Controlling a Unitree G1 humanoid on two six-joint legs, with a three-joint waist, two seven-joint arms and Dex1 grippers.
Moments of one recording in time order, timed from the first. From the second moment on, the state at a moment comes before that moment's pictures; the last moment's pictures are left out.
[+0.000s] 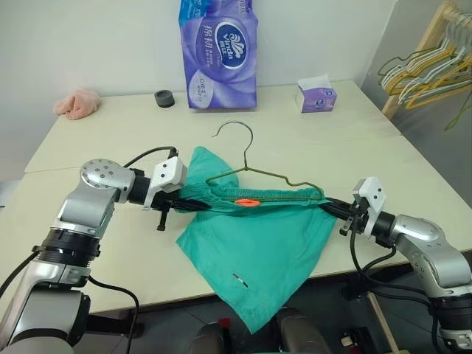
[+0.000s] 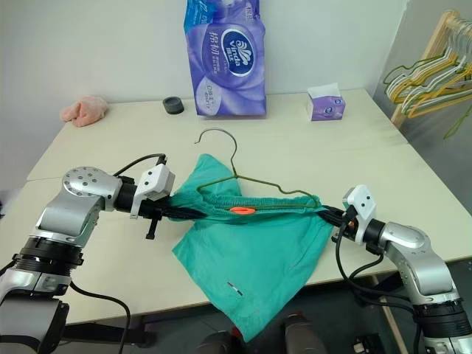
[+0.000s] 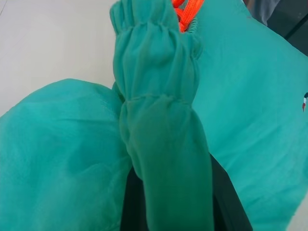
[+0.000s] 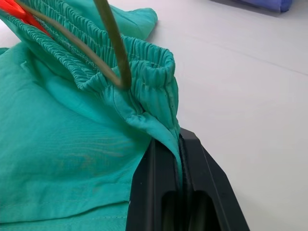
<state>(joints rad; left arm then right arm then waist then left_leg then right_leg) -0.62 0.83 -0.16 0.23 -0.24 0.18 -1.47 -0.18 -0.65 -0.02 -0.13 0.42 0.35 0.80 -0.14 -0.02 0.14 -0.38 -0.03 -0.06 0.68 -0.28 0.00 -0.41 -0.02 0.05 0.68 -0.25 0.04</state>
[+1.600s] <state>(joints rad) -0.55 0.84 -0.16 0.13 -0.34 0.29 -1.37 -0.13 -0.55 -0.06 -0.08 0.45 0.17 0.69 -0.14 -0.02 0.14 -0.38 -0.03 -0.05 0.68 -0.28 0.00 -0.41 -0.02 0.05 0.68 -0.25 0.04</state>
